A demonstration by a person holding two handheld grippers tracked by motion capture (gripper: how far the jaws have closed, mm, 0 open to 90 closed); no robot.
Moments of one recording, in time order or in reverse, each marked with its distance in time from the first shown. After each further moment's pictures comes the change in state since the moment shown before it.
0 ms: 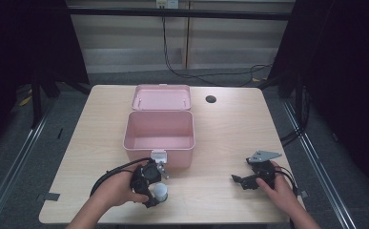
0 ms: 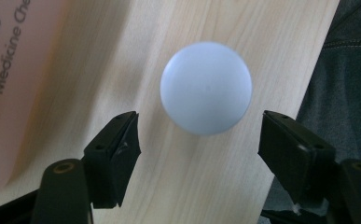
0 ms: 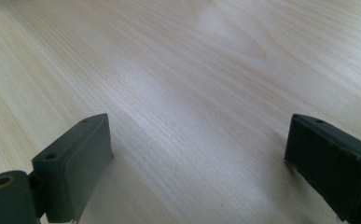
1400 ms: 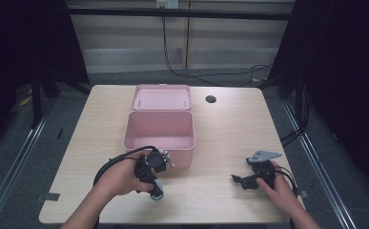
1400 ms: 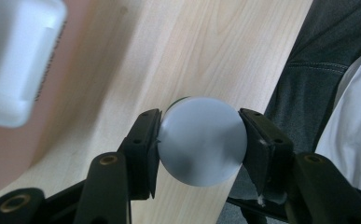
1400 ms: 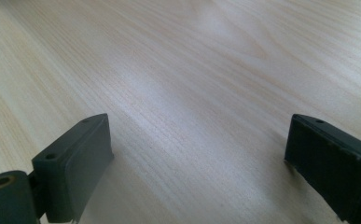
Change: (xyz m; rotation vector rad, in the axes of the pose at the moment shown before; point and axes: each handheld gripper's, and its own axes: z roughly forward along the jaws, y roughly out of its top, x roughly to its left) left arm 0.003 0.022 -0.039 0.022 -0.049 -0.082; right arm 0.000 0.000 0.000 0.000 0.000 0.001
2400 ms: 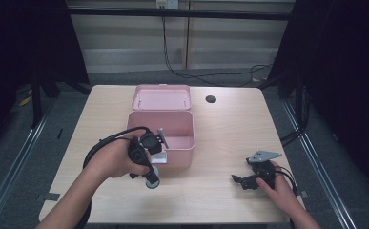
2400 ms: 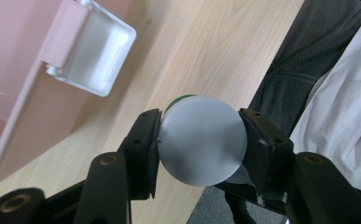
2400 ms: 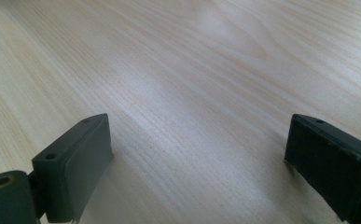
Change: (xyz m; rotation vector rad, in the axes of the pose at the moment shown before) left arm 0.007 0.011 -0.058 0.015 -0.005 -0.078; right arm 0.000 0.000 0.000 -0.003 -0.001 -0.001
